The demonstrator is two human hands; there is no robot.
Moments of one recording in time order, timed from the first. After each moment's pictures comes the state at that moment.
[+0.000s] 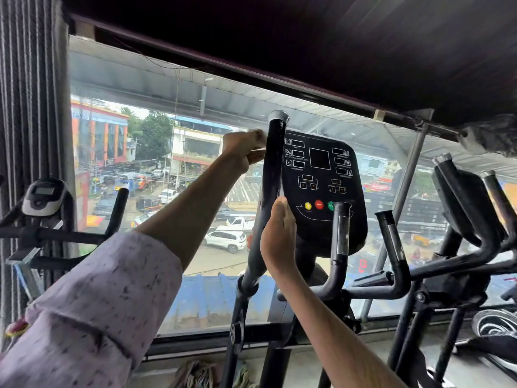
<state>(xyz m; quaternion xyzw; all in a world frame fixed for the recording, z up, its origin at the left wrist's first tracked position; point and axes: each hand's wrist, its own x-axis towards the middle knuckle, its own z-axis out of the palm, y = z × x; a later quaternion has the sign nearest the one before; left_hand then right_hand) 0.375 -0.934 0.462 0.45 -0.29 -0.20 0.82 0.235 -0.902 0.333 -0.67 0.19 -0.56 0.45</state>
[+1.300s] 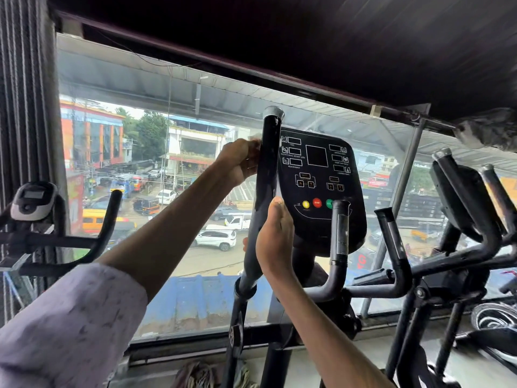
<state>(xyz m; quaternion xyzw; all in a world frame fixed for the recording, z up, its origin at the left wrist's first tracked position) 0.381 -0.940 0.442 0.45 -0.36 -0.30 0.76 0.248 -0.911 0.325 -0.64 0.19 -0.59 0.45</state>
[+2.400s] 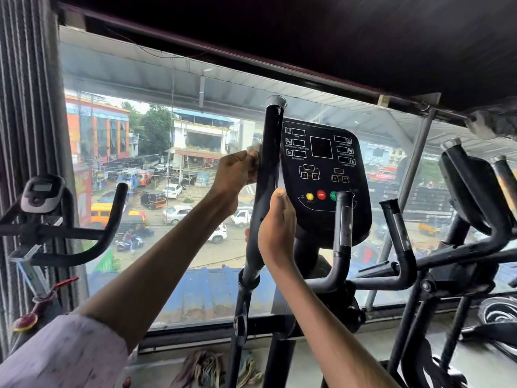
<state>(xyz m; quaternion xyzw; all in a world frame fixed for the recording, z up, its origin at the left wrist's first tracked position) 0.356 -0.916 0.382 0.46 -0.43 -0.17 0.76 0.247 -0.915 0.325 -0.65 0.18 -0.59 0.44</state>
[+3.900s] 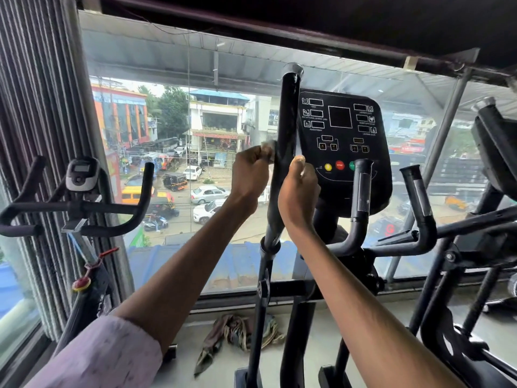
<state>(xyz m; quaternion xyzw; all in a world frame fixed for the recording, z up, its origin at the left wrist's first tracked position) 0.319 -0.877 0.344 0.54 -0.39 -0.05 0.75 0.240 -0.911 0.323 -0.64 0.27 -0.60 0.40</state>
